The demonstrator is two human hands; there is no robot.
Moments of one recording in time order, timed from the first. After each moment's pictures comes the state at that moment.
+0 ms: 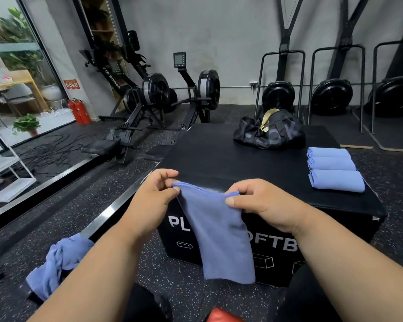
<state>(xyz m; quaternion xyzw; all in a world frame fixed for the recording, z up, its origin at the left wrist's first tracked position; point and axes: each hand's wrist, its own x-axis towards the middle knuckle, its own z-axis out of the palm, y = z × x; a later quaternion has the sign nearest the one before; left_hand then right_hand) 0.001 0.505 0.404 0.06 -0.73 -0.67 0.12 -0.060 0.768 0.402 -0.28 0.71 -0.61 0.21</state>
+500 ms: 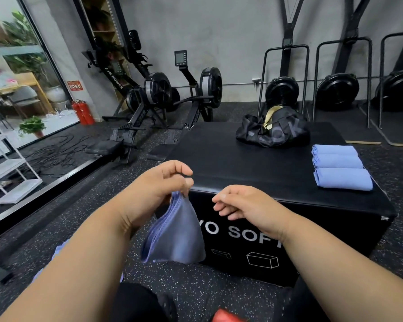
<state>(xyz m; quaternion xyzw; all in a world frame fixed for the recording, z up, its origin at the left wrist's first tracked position) -0.001 0.506 0.454 -0.04 -0.74 -0.67 -0.04 -0.066 0.742 0.381 -0.20 0.74 -0.61 0.22</state>
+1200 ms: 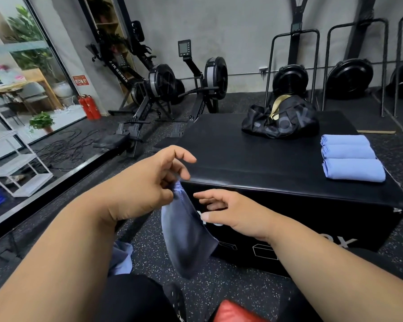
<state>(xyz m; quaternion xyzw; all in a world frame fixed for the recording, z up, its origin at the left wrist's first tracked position) 0.017 0.491 0.480 -0.13 -0.89 -0.44 -0.04 -0.058 0.712 0.356 -0.28 0.73 -0.57 0.24</state>
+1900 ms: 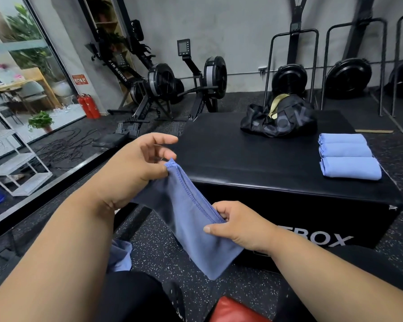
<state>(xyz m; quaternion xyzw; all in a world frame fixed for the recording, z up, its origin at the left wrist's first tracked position) 0.004 0.481 0.476 -0.05 -0.79 -0.62 0.06 -0.039 0.724 0.333 -0.28 0.72 -0.58 0.23</state>
